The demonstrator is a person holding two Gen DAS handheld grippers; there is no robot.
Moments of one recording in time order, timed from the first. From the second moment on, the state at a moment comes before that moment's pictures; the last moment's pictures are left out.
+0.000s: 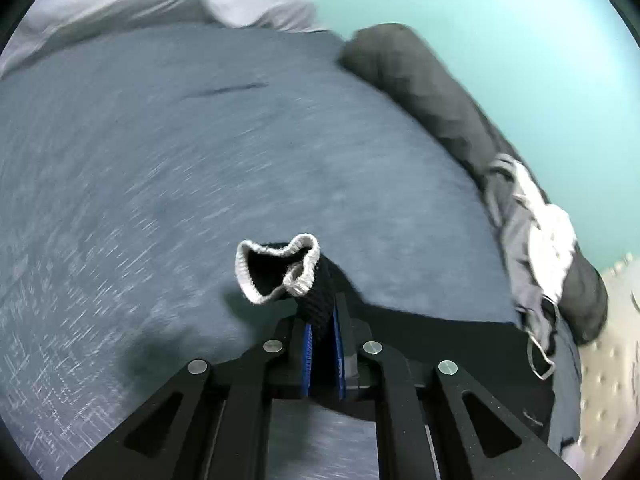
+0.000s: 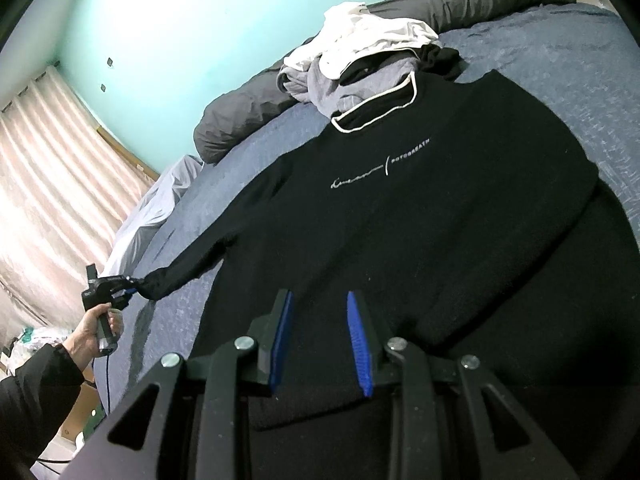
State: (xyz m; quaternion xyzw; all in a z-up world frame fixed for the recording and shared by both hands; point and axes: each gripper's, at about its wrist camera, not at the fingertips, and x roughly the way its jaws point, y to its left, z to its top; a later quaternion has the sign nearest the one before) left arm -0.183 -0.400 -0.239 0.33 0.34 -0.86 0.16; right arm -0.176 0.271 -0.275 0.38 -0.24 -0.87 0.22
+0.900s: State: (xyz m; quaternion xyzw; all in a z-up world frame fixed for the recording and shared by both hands) left arm -0.231 0.073 -0.117 0.39 0.13 -0.88 -0.25; right arm -0.133 0.398 -0.259 0.35 -0.31 -0.87 0.12
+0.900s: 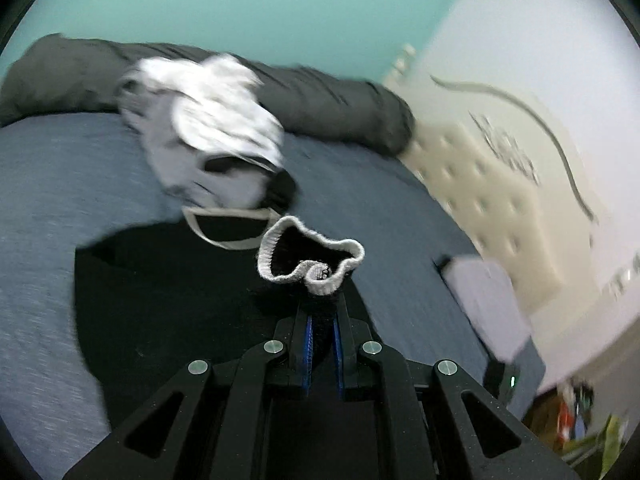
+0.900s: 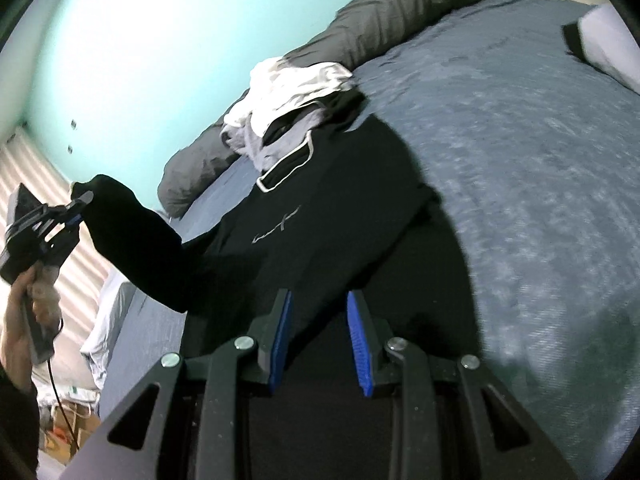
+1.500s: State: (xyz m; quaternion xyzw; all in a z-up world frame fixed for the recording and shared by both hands) left arm -0.161 0.136 -0.243 0.48 0.07 -0.84 -0.26; right arm -0.133 0.412 -0.273 0.37 -0.37 -0.84 0.13
